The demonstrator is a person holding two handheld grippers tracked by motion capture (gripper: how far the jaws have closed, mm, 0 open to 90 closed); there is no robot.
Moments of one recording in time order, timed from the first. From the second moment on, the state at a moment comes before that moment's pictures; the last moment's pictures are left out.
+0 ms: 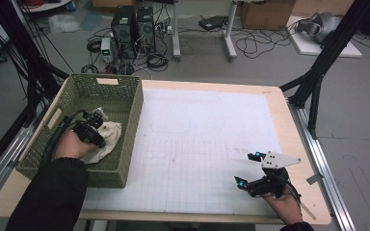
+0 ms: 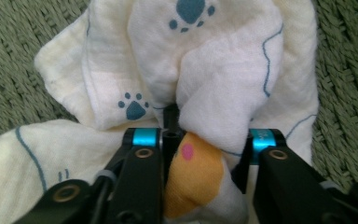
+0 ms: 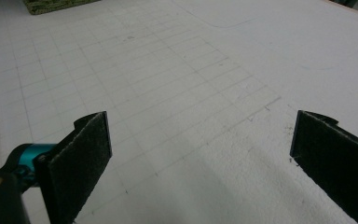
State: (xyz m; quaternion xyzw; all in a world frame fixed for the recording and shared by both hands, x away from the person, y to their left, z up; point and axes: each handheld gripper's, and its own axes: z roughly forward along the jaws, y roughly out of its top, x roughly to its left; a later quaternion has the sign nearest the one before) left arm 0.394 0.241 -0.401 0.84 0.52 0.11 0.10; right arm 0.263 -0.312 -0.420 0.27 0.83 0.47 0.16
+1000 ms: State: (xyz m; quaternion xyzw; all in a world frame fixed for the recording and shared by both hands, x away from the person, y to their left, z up) left arm 0.371 0.291 -0.349 0.75 0.57 0.08 0.31; right arm 0.263 -0.315 -0.419 0.27 0.82 0.47 0.16
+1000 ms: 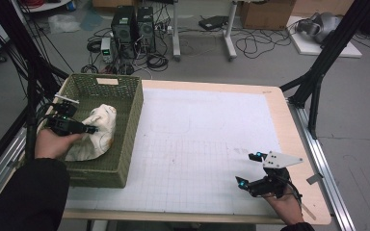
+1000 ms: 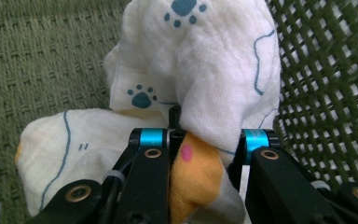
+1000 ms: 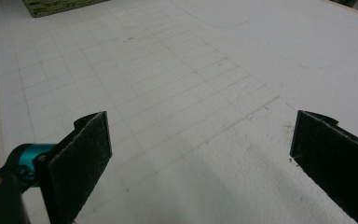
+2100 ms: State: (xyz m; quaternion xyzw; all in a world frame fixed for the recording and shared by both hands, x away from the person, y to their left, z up) left arm 0.364 0.333 -0.331 0.57 0.57 -0.07 0.59; right arm 0.263 -0.318 -0.418 0.27 0.82 0.48 0.16
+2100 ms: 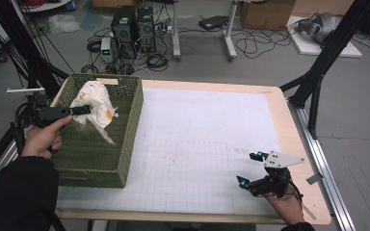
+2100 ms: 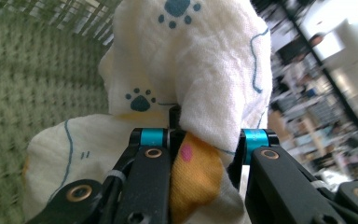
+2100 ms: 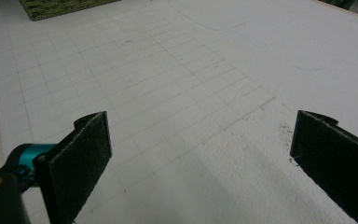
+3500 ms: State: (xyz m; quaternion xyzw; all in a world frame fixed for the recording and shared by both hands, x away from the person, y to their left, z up) left arm 0.374 0.282 -0.301 0.54 0.50 -0.13 0.67; right arm 0.263 -0.317 -0.416 0.27 0.82 0.48 0.16
